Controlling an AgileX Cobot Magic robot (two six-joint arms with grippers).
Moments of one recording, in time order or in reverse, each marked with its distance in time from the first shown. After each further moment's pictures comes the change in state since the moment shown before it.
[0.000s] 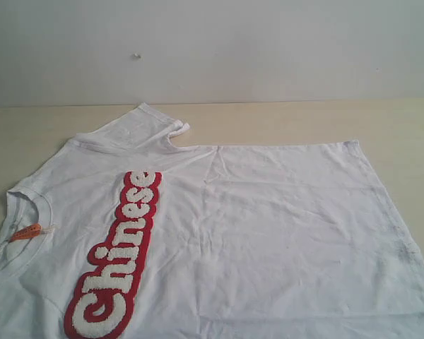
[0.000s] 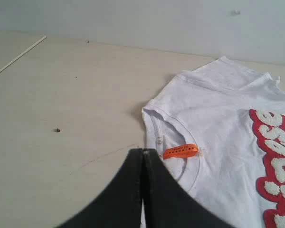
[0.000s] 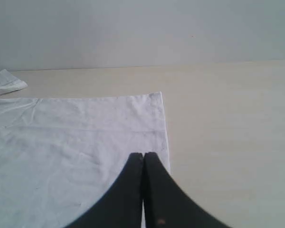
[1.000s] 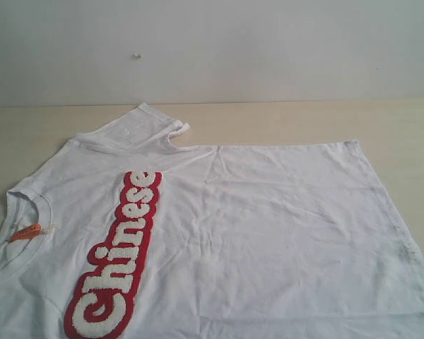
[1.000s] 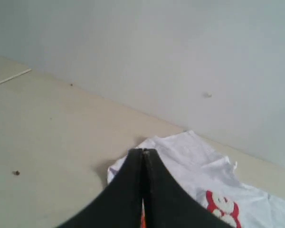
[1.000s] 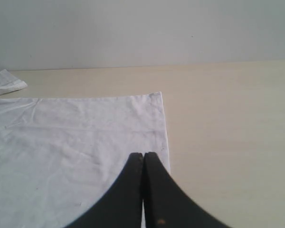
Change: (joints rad) left arm 0.000 0.000 0.004 -0.120 -0.216 -0.151; right arm 0.000 0.000 0.000 0.000 0.000 0.000
